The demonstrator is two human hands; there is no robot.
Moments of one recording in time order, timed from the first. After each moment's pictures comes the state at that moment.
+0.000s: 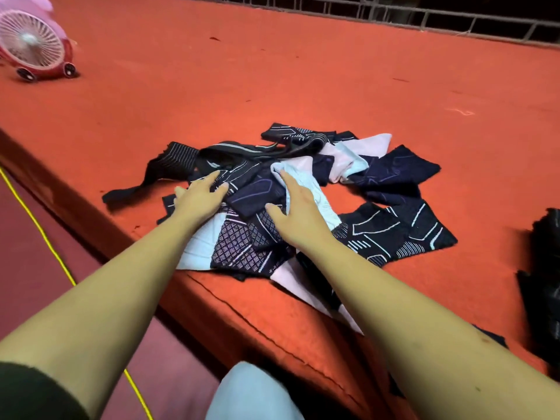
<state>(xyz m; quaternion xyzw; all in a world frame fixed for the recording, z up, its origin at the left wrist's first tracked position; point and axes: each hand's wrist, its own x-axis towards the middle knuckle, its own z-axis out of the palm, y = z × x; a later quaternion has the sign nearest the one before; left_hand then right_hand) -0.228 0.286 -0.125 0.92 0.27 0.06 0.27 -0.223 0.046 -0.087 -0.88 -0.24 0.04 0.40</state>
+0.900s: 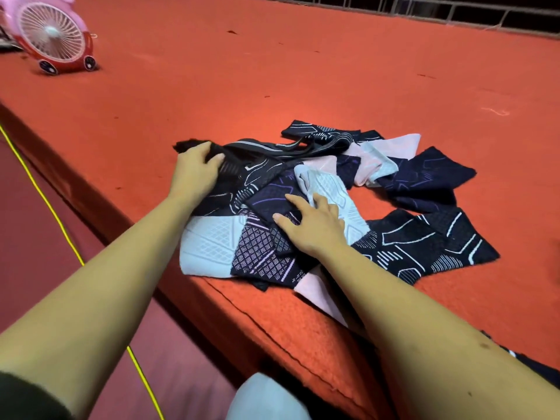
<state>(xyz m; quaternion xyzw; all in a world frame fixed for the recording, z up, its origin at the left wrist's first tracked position) -0.232 0.316 -0.078 0.88 0.20 0.29 0.32 -0.207 0.069 -0.106 -0.95 -0.21 0.07 0.21</state>
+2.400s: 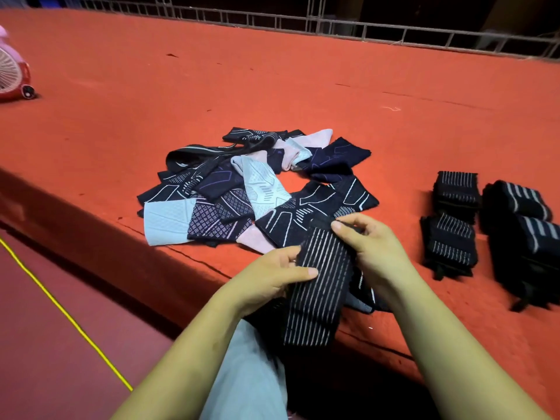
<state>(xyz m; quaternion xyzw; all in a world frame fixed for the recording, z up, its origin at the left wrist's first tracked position) -0.424 0.024 -0.071 0.59 -0.05 -0.20 0.78 -0.369 -0.156 -0.039 -0.70 -0.04 0.07 0.70</state>
